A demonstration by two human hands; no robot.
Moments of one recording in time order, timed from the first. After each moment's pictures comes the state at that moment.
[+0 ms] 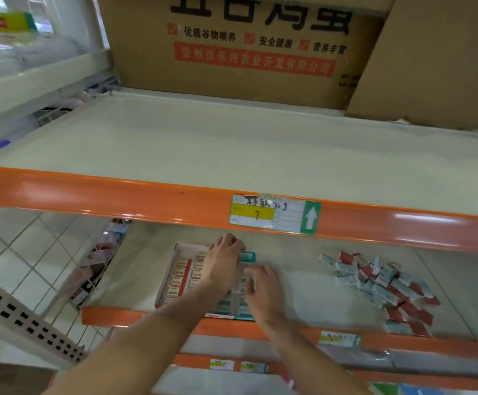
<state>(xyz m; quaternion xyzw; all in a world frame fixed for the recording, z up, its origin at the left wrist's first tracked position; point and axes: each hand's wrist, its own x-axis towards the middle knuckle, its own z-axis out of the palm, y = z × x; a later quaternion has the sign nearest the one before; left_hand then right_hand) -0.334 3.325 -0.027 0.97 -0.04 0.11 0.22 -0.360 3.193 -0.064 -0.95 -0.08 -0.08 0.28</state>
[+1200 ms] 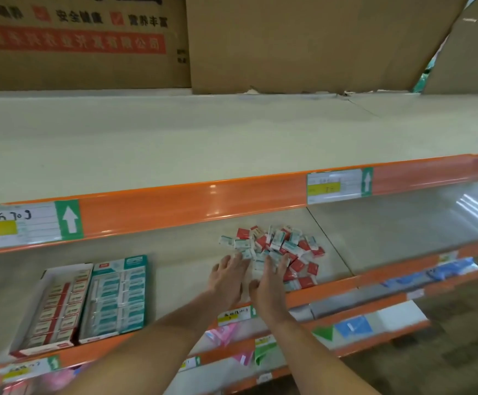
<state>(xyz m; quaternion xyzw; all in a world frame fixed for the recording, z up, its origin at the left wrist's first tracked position) -0.331 3.074 -0.066 0.97 -0.22 -0.08 0.09 -0.368 2.954 -0.086 -0.92 0.15 -0.04 0.37</state>
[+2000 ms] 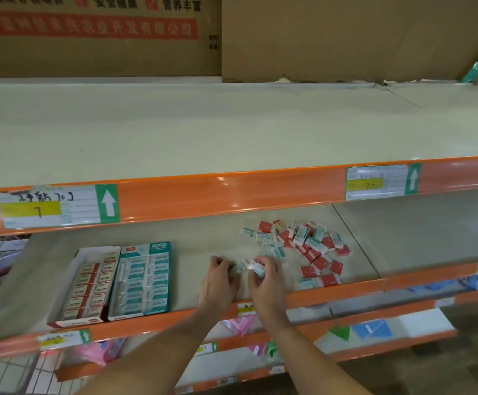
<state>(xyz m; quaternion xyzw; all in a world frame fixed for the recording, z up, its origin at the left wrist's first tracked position) -0.357 3.123 -0.090 0.93 -0.01 -0.01 0.36 -0.379 2.997 -0.088 -0.89 0.07 -0.13 0.44</state>
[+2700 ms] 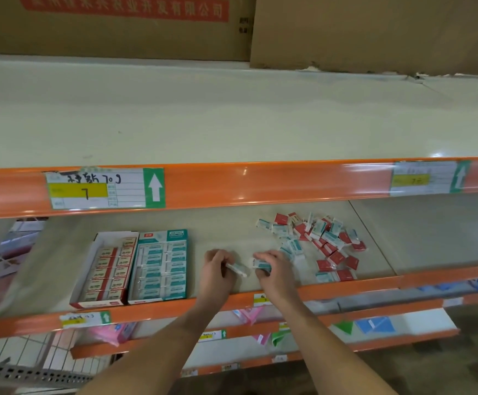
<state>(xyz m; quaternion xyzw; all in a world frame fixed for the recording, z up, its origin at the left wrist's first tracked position) -0.369 3.168 -0.096 0.87 0.03 0.03 0.48 -0.362 3.004 -0.092 -0.93 0.03 0.02 0.37</state>
